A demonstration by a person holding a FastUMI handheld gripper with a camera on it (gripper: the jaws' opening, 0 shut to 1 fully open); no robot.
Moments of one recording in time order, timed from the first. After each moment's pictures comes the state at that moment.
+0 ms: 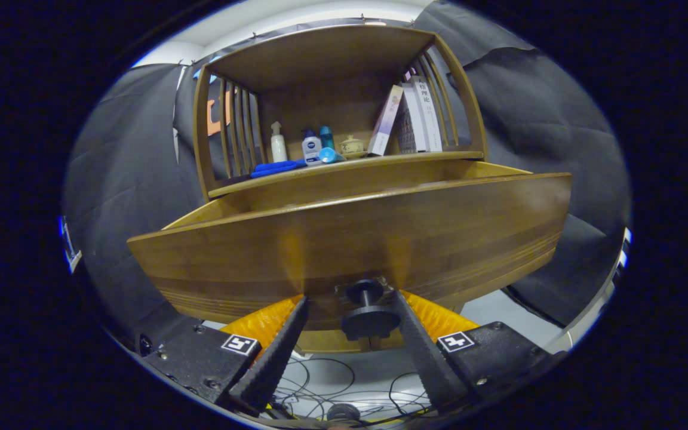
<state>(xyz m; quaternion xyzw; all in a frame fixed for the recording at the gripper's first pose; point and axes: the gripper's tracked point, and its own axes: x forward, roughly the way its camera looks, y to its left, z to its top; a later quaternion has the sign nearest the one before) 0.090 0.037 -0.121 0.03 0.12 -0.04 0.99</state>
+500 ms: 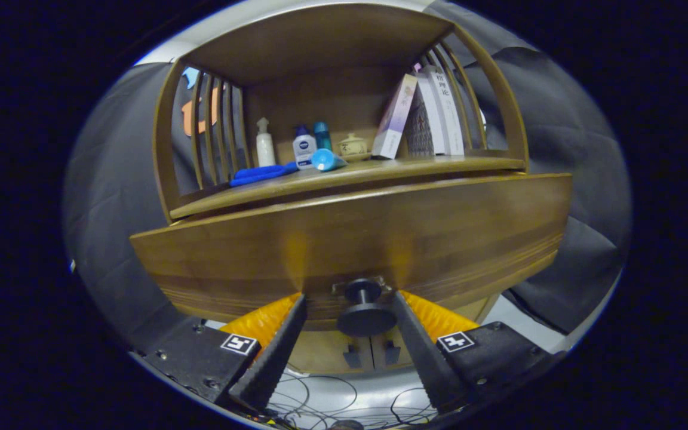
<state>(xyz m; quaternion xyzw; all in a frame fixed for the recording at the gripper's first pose) 0.199 0.038 -0.102 0.03 0.13 -0.06 0.99</state>
